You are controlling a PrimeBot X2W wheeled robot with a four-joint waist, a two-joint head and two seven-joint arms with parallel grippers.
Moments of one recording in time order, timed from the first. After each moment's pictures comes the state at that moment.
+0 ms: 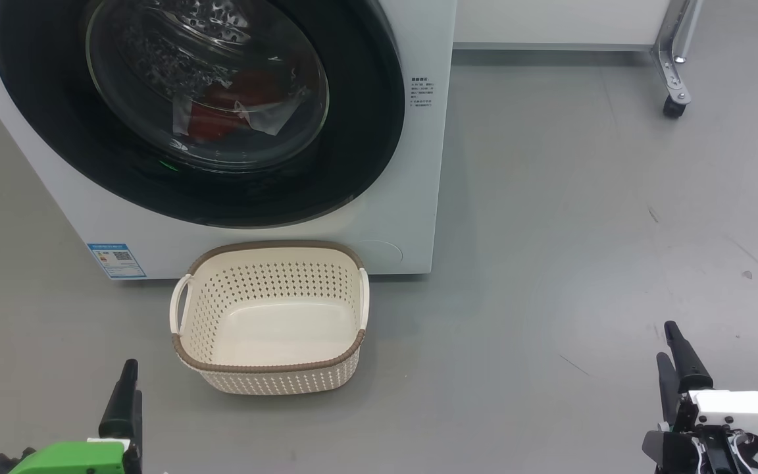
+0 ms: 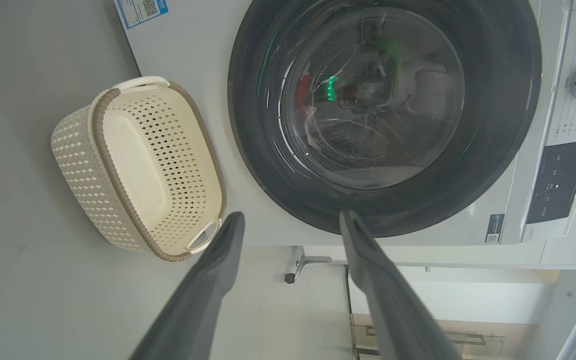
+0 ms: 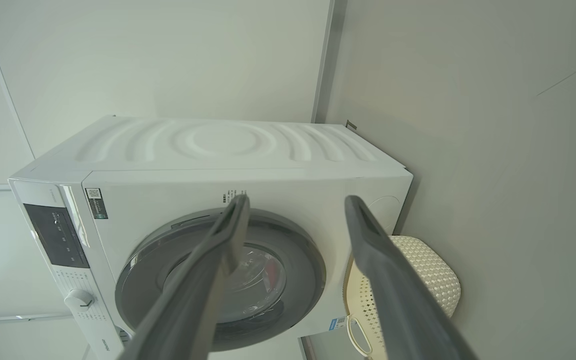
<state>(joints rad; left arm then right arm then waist) 0.00 0.08 -0.06 0.30 -1.70 -0.12 -0.03 0.01 -0.05 -0.04 0.28 1.62 0.12 0.00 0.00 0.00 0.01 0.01</state>
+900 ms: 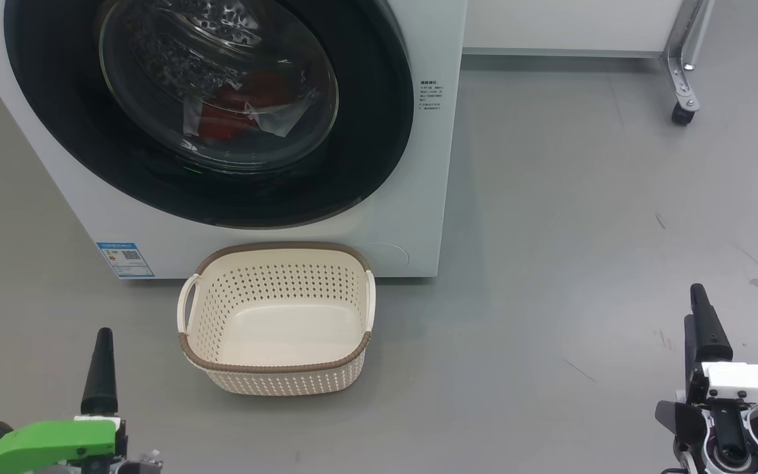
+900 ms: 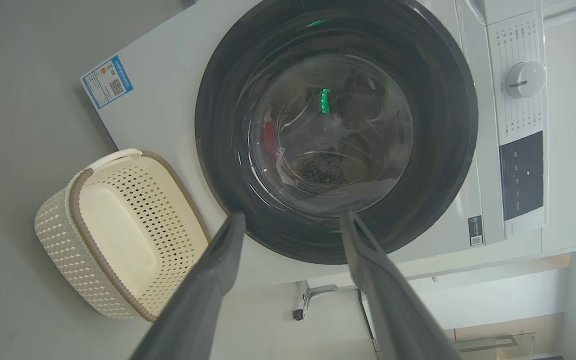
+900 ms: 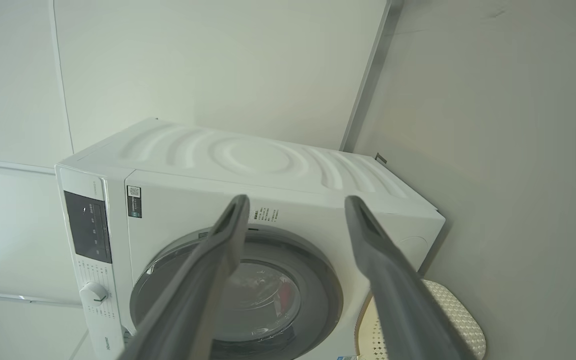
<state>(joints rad) -0.02 0.08 -0.03 0.23 -1.53 -0.12 -0.10 -0.01 -0.05 -0.05 0.17 1.51 0.09 -0.07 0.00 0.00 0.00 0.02</state>
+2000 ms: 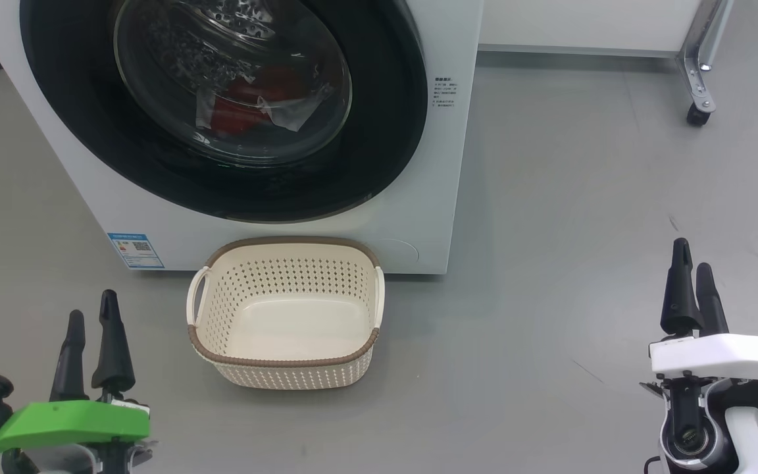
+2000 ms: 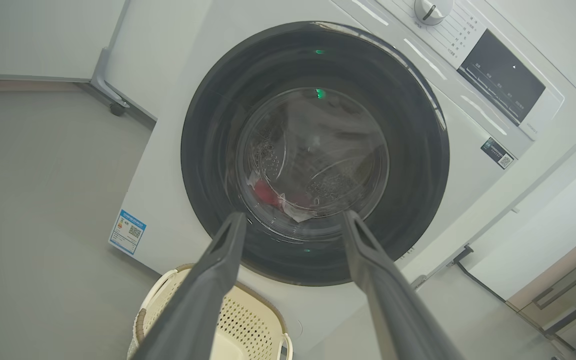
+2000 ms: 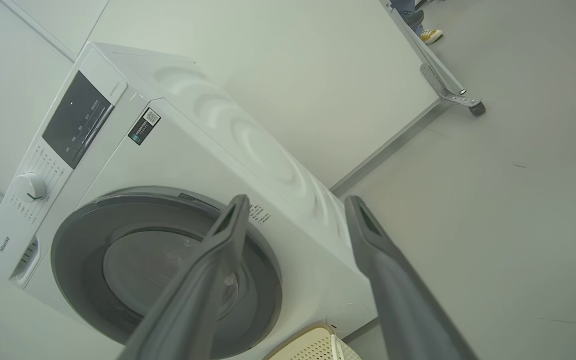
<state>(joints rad) -0.03 0.08 -0.01 0.13 -0.94 -0.12 -0.18 -0.02 -0.04 0.04 0.00 1.01 -0.01 -0.17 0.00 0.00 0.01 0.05</state>
